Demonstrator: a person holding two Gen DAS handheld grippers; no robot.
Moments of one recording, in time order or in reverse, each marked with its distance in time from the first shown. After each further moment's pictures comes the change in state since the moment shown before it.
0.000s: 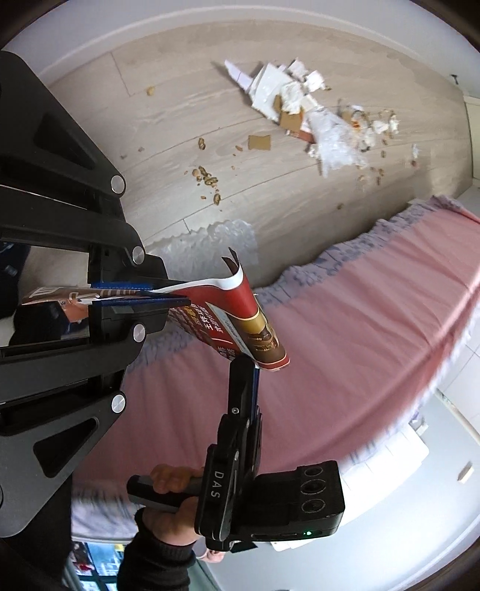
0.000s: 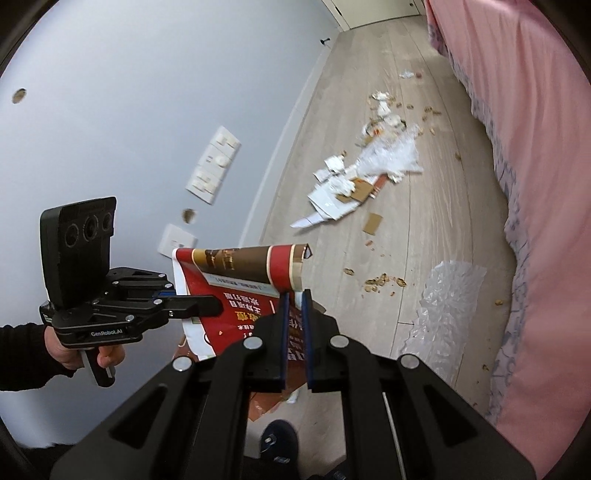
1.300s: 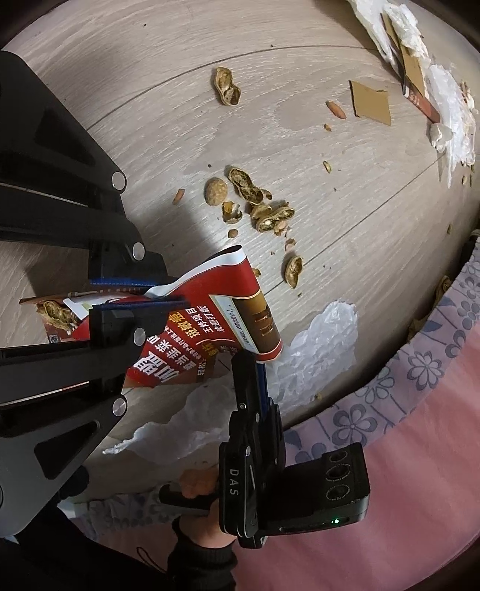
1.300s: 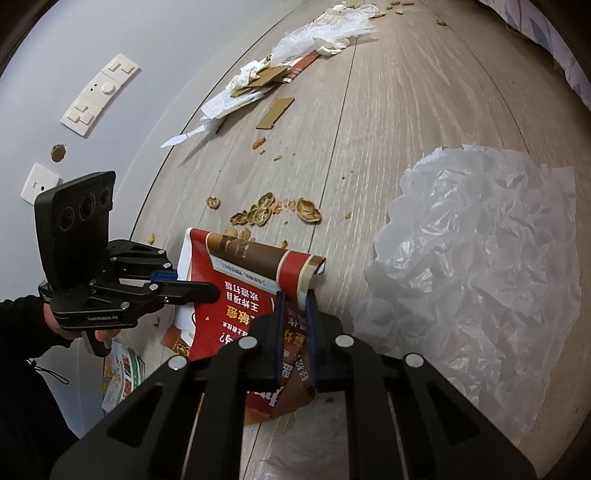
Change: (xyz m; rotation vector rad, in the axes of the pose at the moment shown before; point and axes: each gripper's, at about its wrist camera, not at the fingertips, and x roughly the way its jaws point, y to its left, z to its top) left arm 0.353 0.230 -0.097 0.124 0.055 -0.040; right arm 0.310 -0.243 -0.107 -0.006 0.068 -0.018
